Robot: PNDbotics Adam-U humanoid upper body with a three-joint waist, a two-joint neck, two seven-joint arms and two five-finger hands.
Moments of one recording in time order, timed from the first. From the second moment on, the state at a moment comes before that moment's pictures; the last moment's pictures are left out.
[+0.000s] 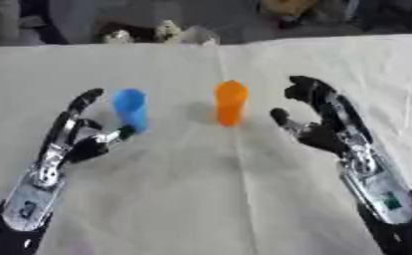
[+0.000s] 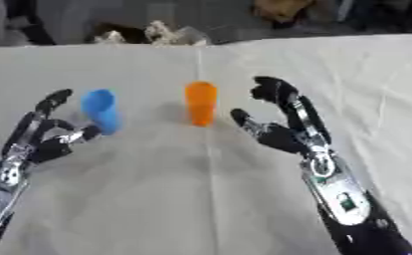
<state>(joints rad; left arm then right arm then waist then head) -0.47 0.29 -0.14 -1.29 -0.30 -0.08 0.02 -0.40 -0.29 0.20 -1.52 0.08 -0.17 -0.06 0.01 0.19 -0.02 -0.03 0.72</state>
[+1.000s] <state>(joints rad) -0.56 0.29 -0.16 -1.17 -0.34 -0.11 0.06 -0.40 -0.28 0.20 -1.52 0.07 -0.17 -0.06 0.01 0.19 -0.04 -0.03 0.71</state>
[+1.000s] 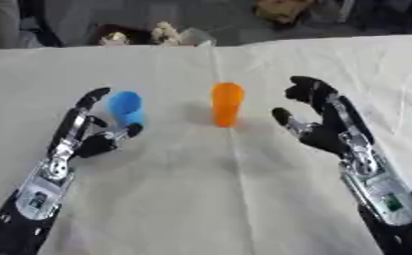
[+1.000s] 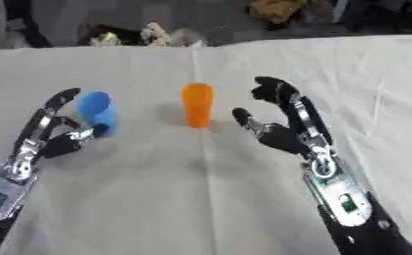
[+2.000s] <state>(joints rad) -0.63 0.27 -0.17 -1.07 -0.36 -0.16 0.07 -0.41 -0.28 0.20 -1.52 0.07 -0.17 -0.05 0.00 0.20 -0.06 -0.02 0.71</state>
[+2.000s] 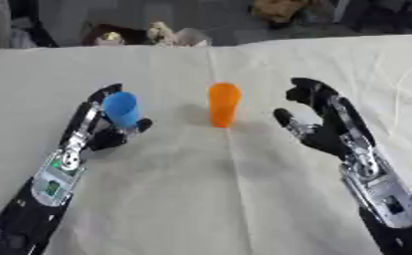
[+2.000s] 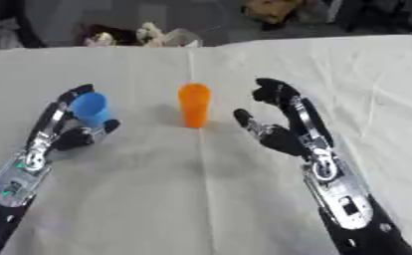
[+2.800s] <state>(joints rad) -0.64 0.26 -0.17 -1.04 -0.33 -0.18 0.05 -0.41 -0.28 0.20 -1.52 0.06 -0.17 -0.05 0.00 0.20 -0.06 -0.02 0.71</state>
